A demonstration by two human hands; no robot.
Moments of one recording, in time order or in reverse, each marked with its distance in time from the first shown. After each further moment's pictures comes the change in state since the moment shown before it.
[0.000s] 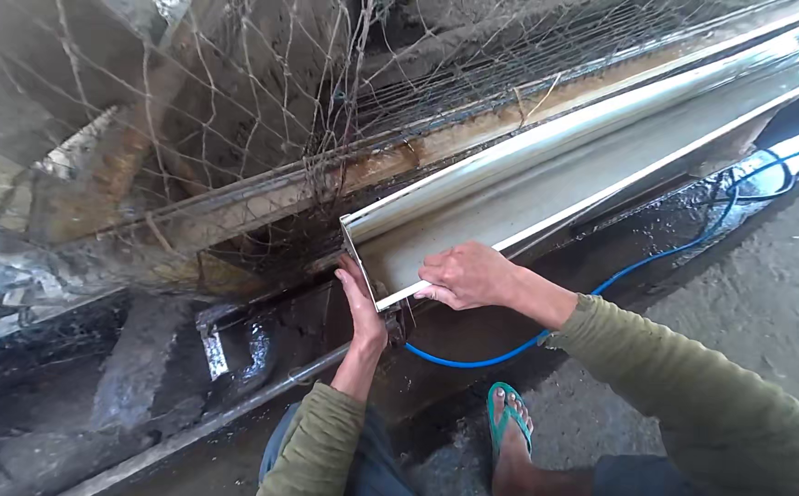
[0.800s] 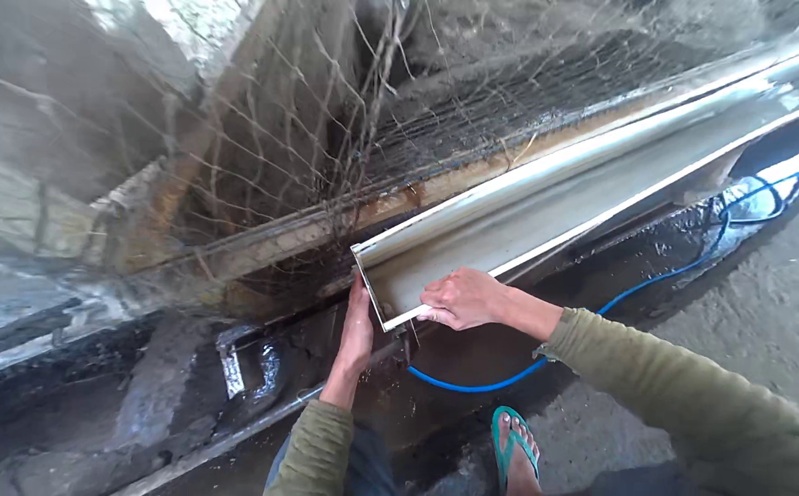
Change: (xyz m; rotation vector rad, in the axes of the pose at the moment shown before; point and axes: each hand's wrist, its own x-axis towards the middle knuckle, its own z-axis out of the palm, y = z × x) left_hand 0.017 0.019 -0.035 0.367 -0.216 0.024; right_hand 0.009 0.003 -0.013 0.089 -0.146 -0.017
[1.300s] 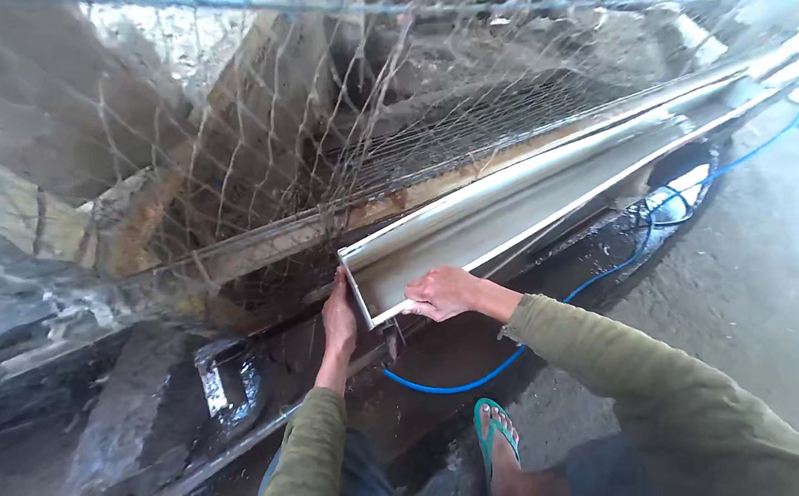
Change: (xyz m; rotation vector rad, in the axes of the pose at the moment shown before) left_hand 0.025 -0.010 0.000 -0.090 0.151 0.014; right_hand 0.002 -0.006 -0.001 -0.019 -0.060 0.049
